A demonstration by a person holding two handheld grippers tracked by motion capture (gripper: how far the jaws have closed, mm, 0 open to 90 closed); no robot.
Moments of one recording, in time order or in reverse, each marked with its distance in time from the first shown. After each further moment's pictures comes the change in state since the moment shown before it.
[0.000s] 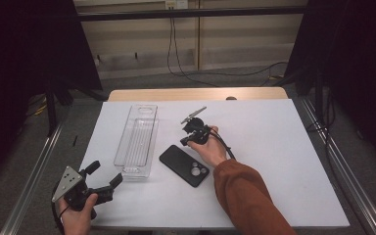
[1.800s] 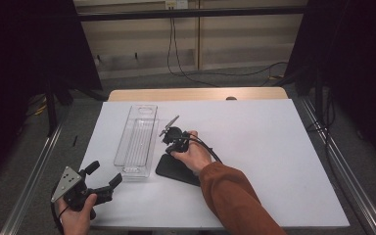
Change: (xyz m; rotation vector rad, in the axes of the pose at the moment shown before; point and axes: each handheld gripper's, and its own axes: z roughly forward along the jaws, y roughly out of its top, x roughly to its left) left arm 0.001 0.000 -0.001 0.002 0.001 0.000; right arm 0.046 0.017 0.036 0.102 0.009 -0.200
